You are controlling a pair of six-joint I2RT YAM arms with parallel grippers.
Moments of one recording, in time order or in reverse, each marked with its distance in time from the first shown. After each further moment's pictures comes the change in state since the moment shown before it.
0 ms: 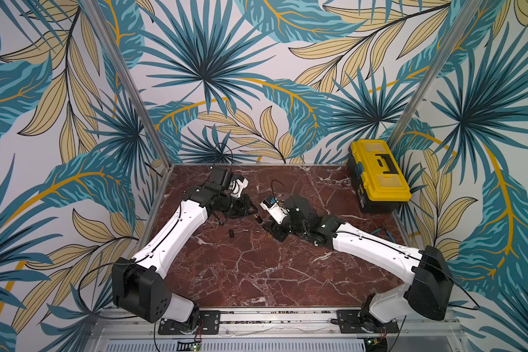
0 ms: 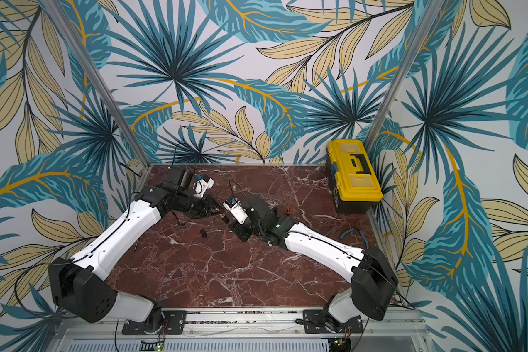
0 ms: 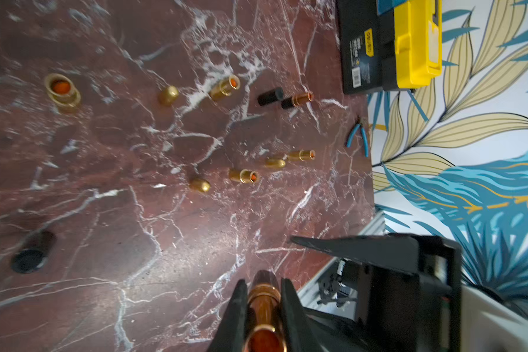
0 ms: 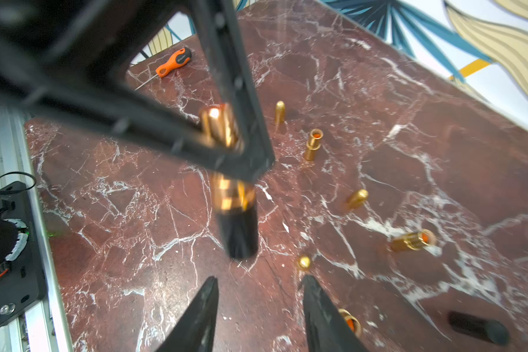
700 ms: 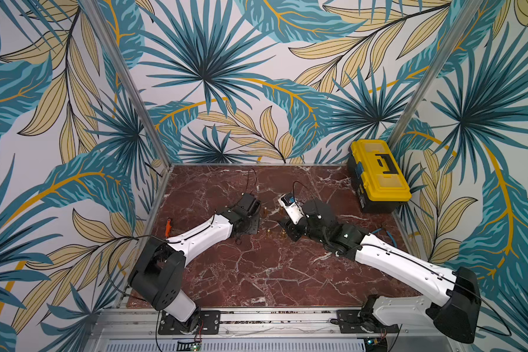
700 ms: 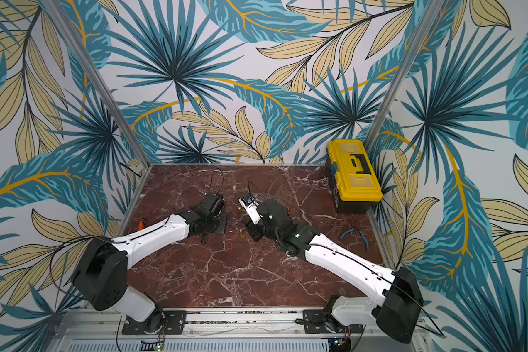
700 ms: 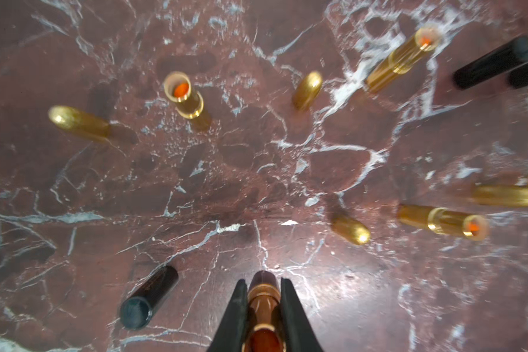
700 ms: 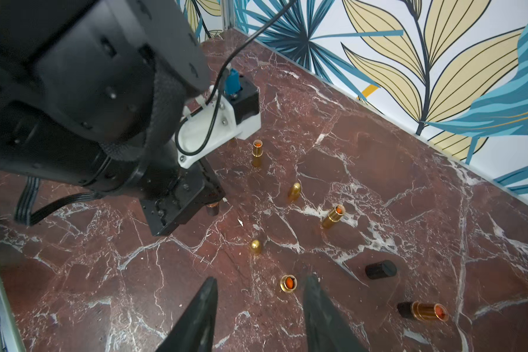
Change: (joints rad) left arm -0.222 0.117 -0.321 0.329 -0.670 0.069; right arm -0.004 -0.203 -0.105 -0.008 0.179 0.016
